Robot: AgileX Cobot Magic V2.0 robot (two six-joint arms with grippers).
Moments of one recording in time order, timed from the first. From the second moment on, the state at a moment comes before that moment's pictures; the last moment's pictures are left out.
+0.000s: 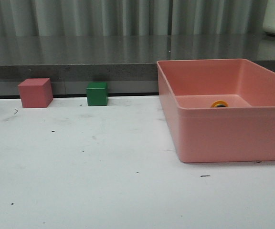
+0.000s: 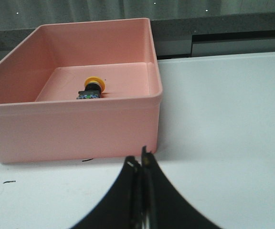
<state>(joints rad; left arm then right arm) -0.01 0.00 0.01 0.03 0.12 -0.14 0.01 -0.01 0.03 0.02 0.24 0.09</state>
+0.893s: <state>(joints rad) -0.01 0.00 -0.01 0.03 -0.13 -0.14 0.01 -0.01 0.02 0.02 0.08 0.09</state>
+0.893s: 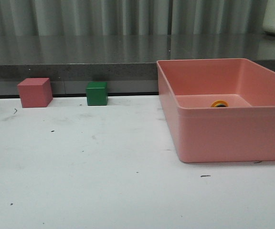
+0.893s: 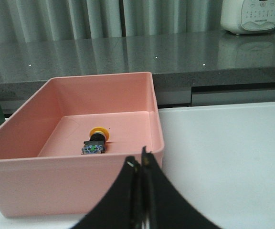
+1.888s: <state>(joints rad) -0.01 0.45 -0.44 0.03 0.12 -0.14 0.01 0.36 -0.51 0.02 0.46 0.09</state>
